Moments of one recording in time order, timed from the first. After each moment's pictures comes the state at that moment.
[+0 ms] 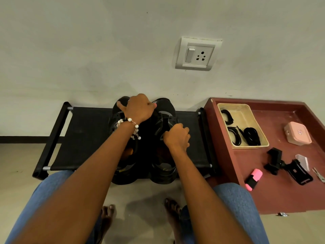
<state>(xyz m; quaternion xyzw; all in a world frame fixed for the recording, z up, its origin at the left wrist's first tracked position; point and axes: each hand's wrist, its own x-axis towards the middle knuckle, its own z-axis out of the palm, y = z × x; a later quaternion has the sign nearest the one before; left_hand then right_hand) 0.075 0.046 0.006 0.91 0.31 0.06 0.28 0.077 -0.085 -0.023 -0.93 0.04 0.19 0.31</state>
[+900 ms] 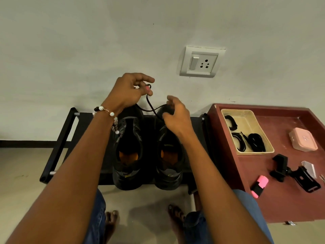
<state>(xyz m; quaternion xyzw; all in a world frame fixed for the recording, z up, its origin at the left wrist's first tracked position) 0.053 0.093 0.073 0.85 0.13 0.15 0.48 0.102 -0.070 0.028 -0.85 -0.19 0.14 0.47</state>
